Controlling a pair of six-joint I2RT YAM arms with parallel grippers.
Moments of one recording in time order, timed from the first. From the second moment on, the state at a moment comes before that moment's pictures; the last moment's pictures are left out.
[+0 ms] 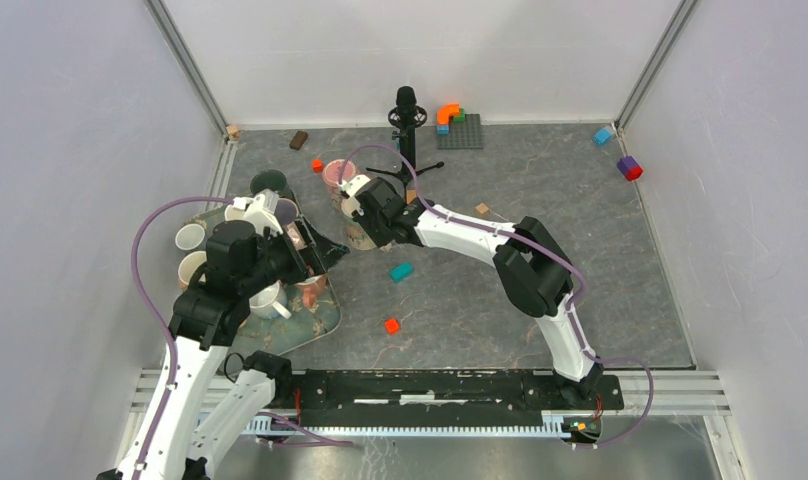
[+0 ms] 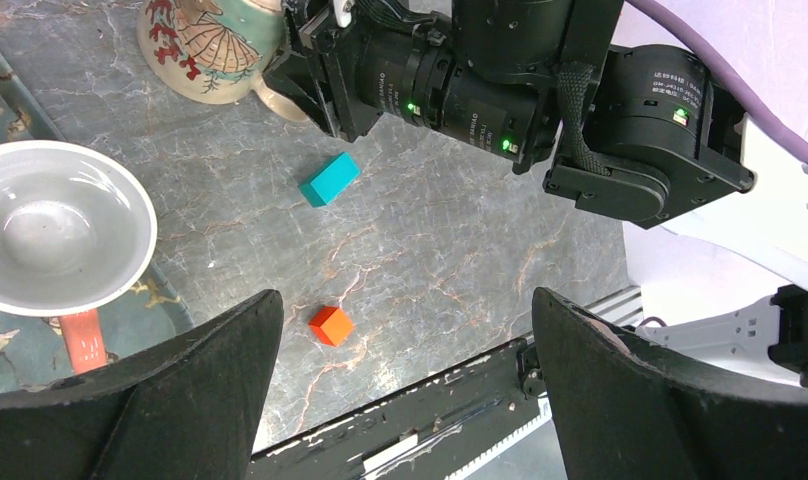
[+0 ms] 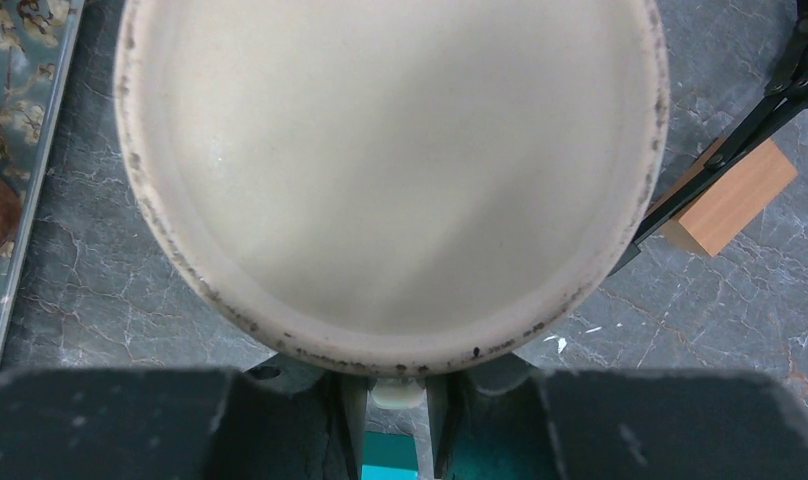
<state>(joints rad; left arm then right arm) -0.28 0.67 0.93 -0.75 0.29 -0.65 0.90 2.15 1.69 -0.36 0.16 0.03</state>
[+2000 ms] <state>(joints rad) -0.28 0.84 0.57 0.35 0.48 -1.19 0.73 1.63 1.28 0.38 -0.43 0.91</state>
